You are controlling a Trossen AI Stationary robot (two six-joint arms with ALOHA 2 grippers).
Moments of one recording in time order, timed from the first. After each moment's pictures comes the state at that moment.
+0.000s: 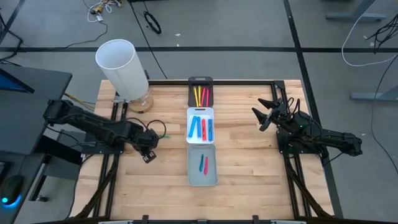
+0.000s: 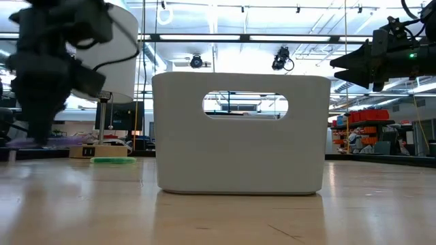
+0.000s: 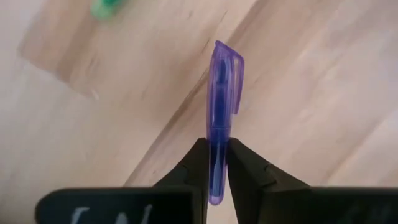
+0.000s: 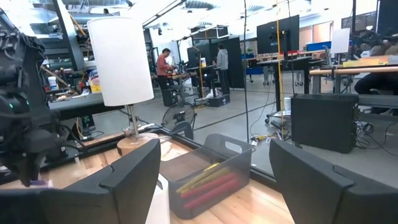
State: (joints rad) left arm -0.19 1.19 0.58 -0.74 0.03 -0.83; right arm -0.22 0.01 0.02 0.12 0.38 0.07
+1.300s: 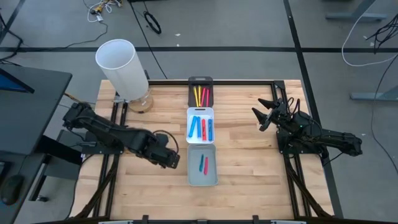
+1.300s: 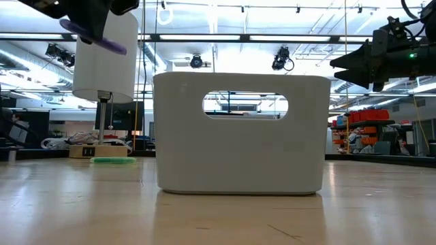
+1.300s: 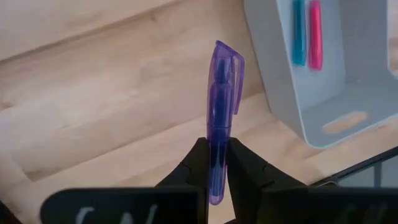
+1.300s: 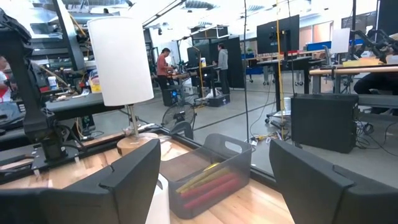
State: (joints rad) left arm -0.40 1.53 1.36 -1.12 -0.06 -1.64; right arm -0.22 0.01 0.02 0.12 0.38 0.07
